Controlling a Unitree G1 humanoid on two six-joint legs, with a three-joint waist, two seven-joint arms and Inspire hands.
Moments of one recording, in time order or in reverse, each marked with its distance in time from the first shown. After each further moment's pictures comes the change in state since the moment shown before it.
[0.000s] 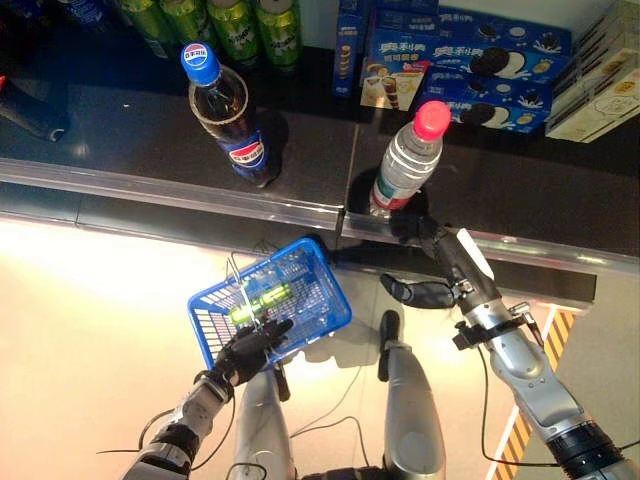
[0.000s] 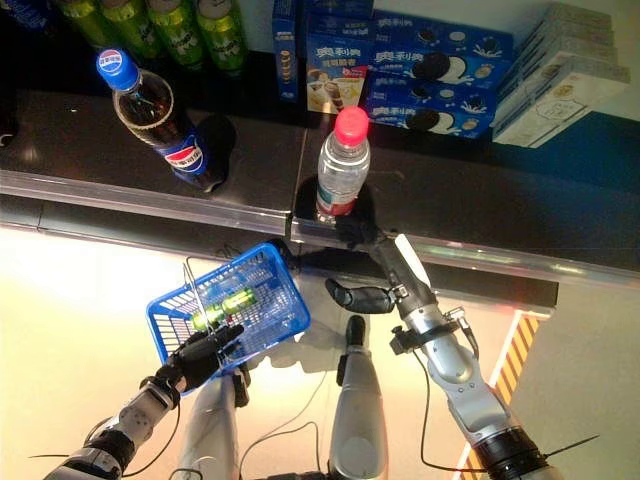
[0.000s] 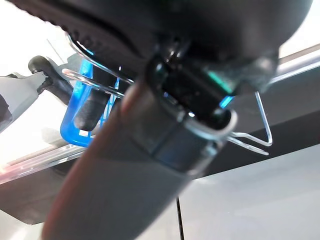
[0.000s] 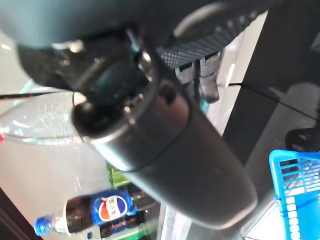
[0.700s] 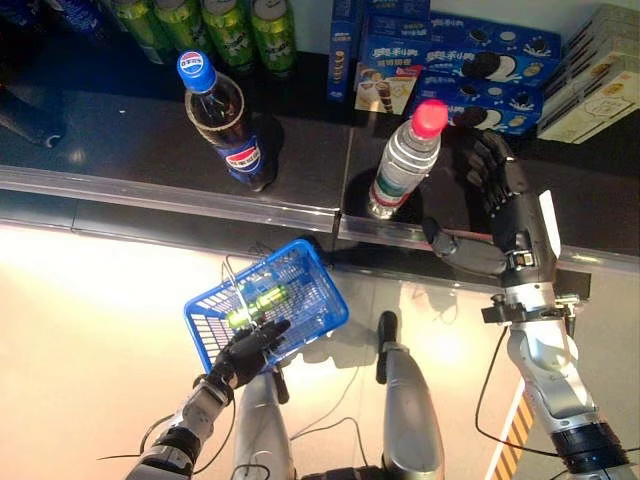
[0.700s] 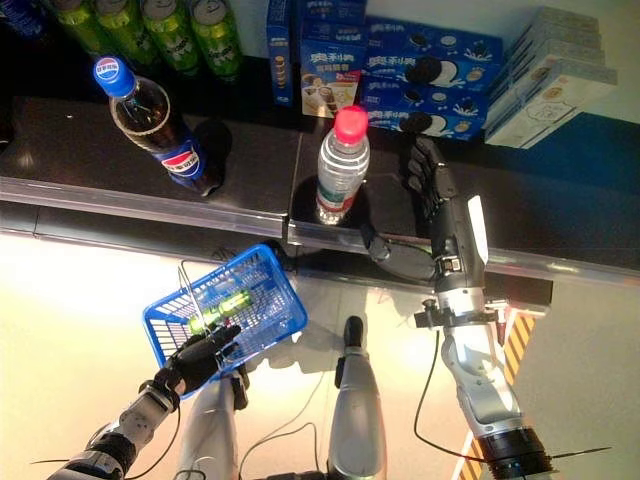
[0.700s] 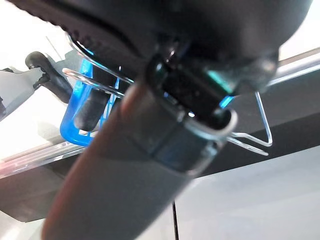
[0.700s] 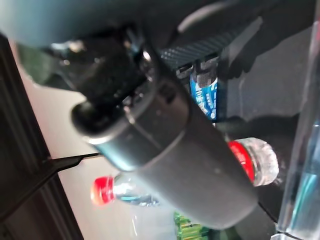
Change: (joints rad) left arm 0.008 -0.017 0.035 0.019 0.001 -0.009 -0.009; right arm -0.001 0.042 -0.162 -0.084 0.078 -0.085 -0.119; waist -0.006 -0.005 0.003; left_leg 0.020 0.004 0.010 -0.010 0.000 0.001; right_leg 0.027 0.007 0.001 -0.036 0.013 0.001
